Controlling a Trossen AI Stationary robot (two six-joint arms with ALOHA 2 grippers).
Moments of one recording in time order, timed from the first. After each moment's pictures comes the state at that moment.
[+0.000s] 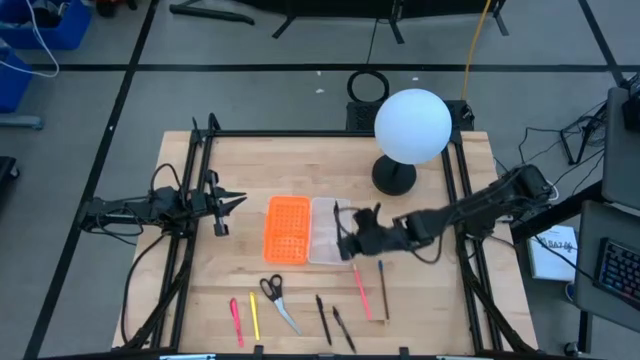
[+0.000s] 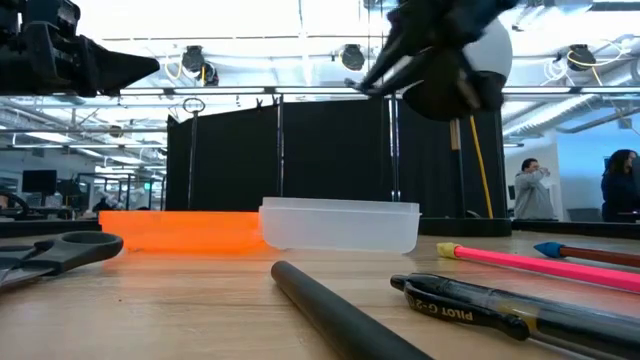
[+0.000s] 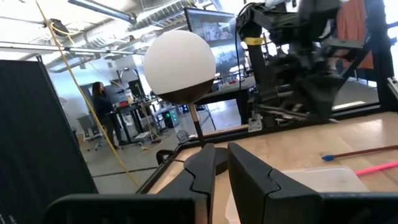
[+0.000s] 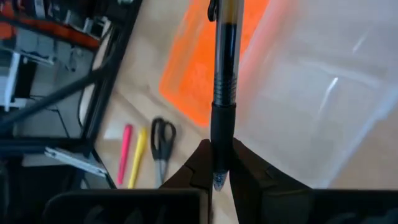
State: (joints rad) left arm -0.04 0.01 0.01 0.18 -0.21 0.32; right arm 0.30 1.53 1.01 -0.21 0.31 1.38
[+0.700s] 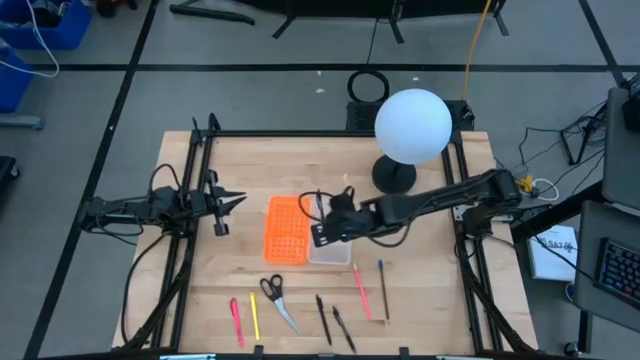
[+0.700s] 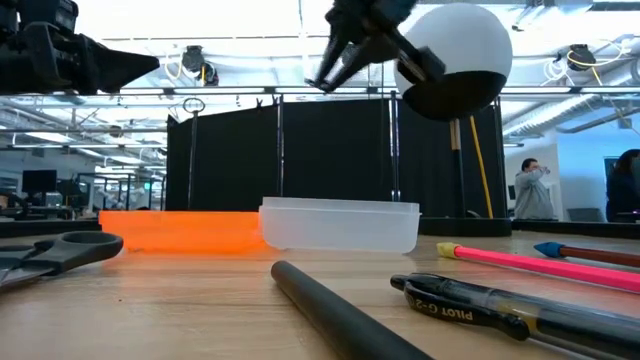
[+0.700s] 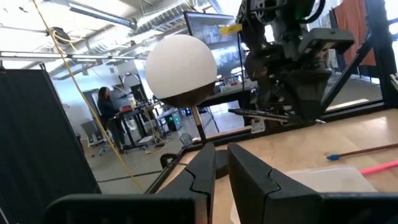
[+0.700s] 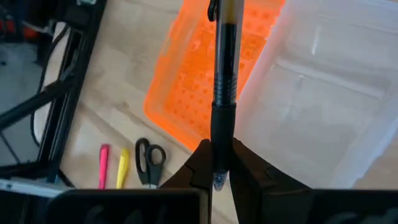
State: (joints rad) left arm -0.04 0.01 0.01 0.20 -0.21 0.36; right arm 0.19 1.78 1.49 -0.66 0.23 1.35
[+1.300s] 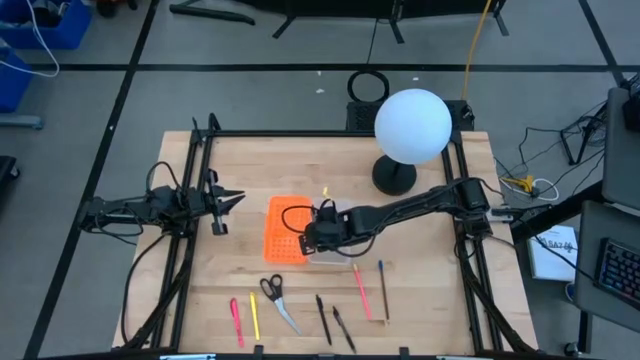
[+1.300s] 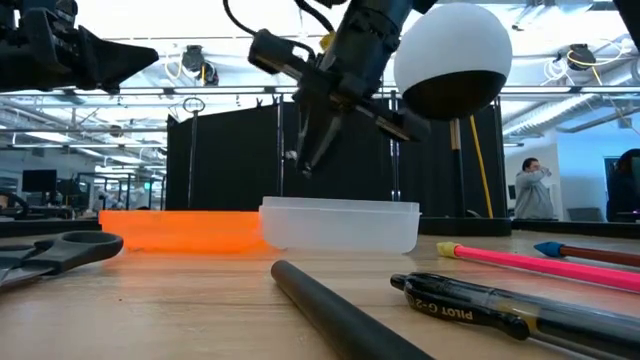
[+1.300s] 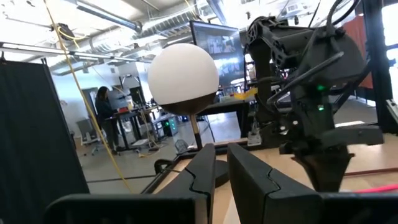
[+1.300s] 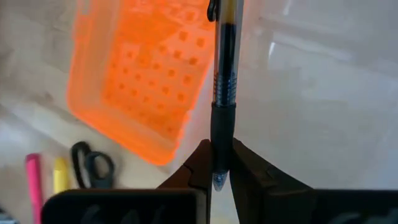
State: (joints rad) left arm -0.04 0.01 0.01 0.24 -0.21 0.28; right arm 0.17 2.01 1.55 -0.66 0.13 1.42
